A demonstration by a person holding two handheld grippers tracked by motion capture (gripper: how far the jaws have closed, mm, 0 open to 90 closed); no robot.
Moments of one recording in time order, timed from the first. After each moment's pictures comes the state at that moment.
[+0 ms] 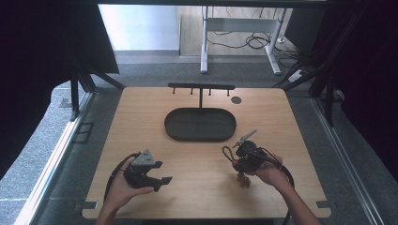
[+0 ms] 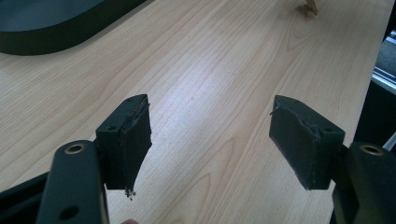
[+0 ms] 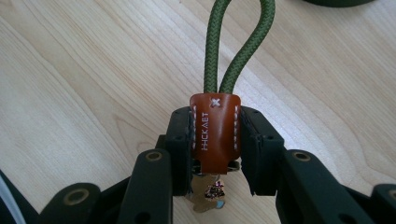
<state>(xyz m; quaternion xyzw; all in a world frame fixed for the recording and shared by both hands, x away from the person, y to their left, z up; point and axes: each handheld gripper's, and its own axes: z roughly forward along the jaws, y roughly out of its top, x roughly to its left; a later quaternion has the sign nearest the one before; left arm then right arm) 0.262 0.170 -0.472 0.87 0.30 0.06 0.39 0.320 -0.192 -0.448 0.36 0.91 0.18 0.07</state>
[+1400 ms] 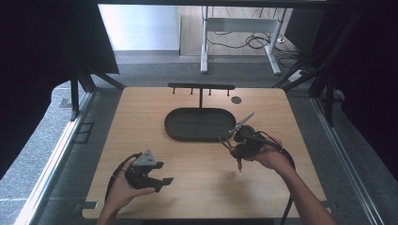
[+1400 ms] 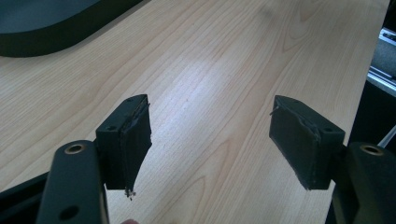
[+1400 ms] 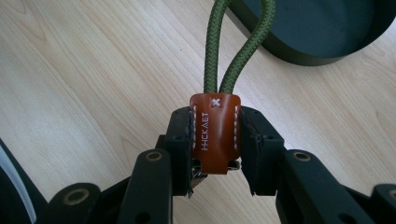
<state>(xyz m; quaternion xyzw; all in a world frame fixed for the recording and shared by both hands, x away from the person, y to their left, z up) 0.261 0.167 -0.471 0.87 0.30 0.06 0.39 0.342 -0.180 -0.401 0.32 0.93 0.18 0.08</state>
